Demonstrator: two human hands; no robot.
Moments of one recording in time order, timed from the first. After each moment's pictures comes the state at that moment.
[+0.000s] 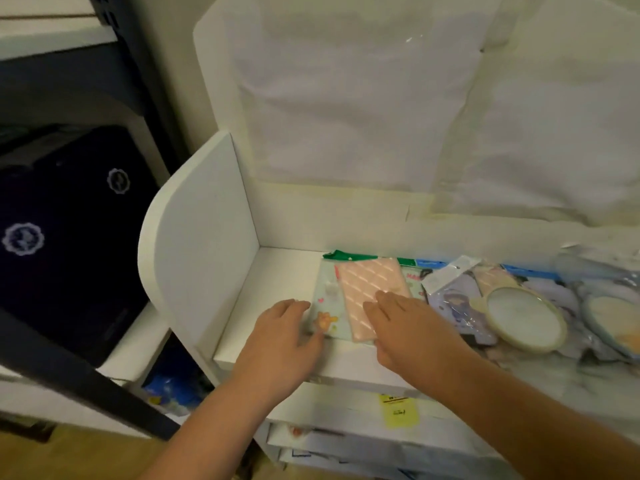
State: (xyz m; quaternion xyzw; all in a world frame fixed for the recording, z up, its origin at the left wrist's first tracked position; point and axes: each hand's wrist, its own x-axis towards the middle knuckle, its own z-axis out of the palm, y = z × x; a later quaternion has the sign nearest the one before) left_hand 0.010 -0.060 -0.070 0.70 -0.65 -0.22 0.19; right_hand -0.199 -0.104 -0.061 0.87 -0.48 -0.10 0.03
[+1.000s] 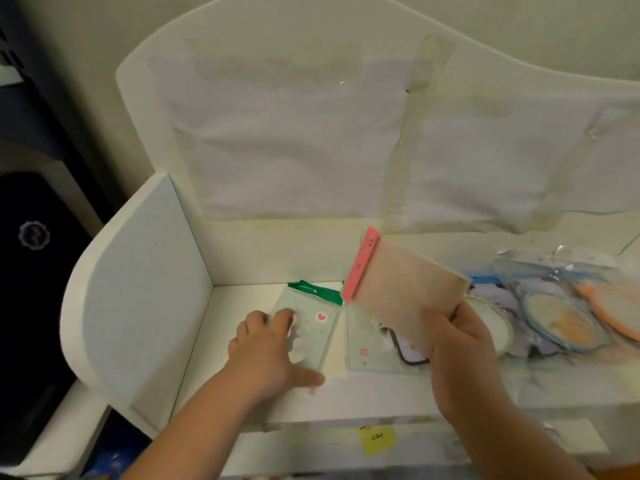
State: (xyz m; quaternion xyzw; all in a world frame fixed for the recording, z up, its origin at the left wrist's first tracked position) left_hand -0.004 -0.119 -0.060 0.69 -0.69 -0.24 0.03; right_hand -0.236 -0.073 -0.034 0.32 -0.57 0.63 -0.41
